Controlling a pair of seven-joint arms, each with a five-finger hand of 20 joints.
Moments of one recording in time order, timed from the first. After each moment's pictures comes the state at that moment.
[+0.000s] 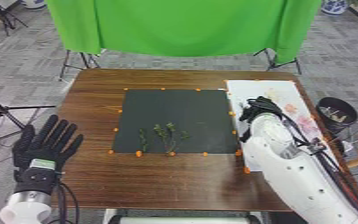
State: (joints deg) left arm 133.7 -50.2 -95.9 -126.4 -5.0 13.8 29.3; right arm -73.0 -61.3 58.4 -94.2 -125.4 -5.4 56.7
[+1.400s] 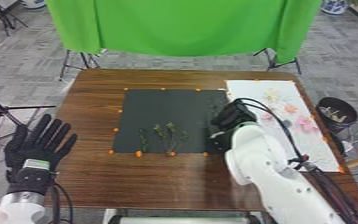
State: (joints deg) left arm 135.5 -48.8 -97.9 -126.8 -5.5 13.9 30.8; right arm -80.1 -64.5 56.5 -112.8 -107.9 13.9 59.6
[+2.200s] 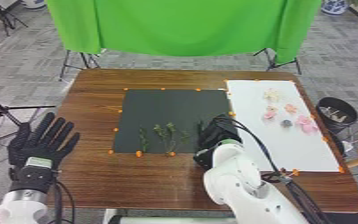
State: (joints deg) left arm 134.5 -48.9 -97.4 -126.8 -5.5 14.0 29.7; right arm -83.5 -69.1 50.9 -108.5 -120.0 13.9 59.4
